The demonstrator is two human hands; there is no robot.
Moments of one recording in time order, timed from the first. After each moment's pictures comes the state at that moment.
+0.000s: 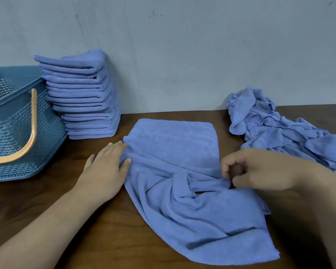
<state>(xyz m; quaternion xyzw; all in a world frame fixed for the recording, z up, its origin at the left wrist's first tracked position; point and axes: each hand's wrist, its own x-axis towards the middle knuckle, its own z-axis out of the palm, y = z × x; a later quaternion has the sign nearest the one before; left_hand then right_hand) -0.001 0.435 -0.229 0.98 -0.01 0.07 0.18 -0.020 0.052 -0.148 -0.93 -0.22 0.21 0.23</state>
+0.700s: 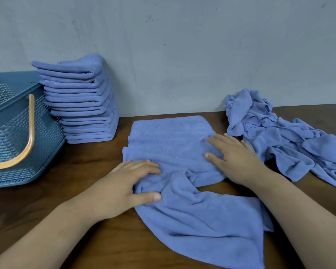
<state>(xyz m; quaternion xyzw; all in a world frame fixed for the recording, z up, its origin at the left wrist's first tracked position) -0.019 0.419 -0.219 0.93 -0.29 -0.02 0.22 0.039 0.066 -0.224 -0.99 -0.09 -0.04 0.14</state>
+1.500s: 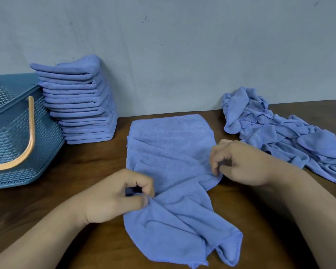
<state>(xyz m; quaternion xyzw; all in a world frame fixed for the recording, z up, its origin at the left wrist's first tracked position) -0.044 0.411 -0.187 0.82 -0.30 -0.19 0.44 -0.001 0.059 -0.178 -0.93 -0.30 0.03 0.21</state>
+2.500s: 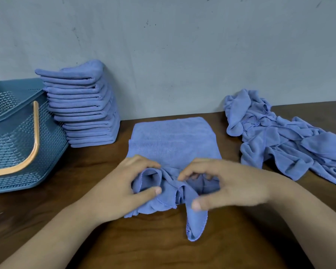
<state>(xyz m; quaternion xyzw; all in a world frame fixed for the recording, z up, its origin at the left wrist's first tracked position) -0.037 0.412 -0.199 0.92 -0.28 0.03 0.28 -0.038 0.102 -0.158 -0.88 -0.31 0.19 0.32</state>
